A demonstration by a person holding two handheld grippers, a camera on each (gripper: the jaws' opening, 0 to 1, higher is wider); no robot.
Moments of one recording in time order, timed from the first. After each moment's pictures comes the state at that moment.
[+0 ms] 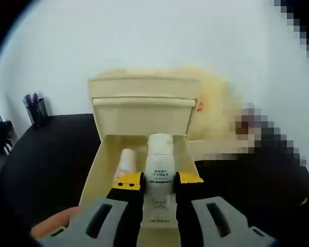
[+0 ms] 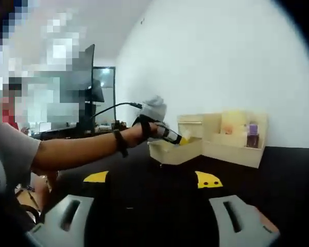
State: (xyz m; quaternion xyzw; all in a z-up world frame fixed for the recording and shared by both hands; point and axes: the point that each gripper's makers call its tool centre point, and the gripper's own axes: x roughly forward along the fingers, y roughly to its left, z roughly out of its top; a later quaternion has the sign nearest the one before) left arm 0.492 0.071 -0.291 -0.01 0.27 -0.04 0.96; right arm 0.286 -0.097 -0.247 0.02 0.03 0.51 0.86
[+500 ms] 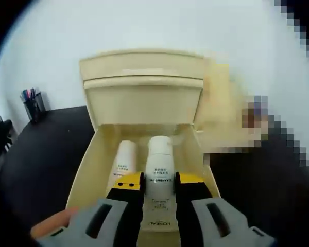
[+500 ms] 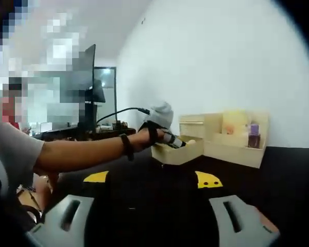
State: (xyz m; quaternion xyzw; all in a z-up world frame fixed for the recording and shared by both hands) left arm 0.503 0.074 -0.312 -0.01 0.29 -0.04 0.96; right arm 0.284 -0.097 -0.246 0.02 0.03 0.52 0.85
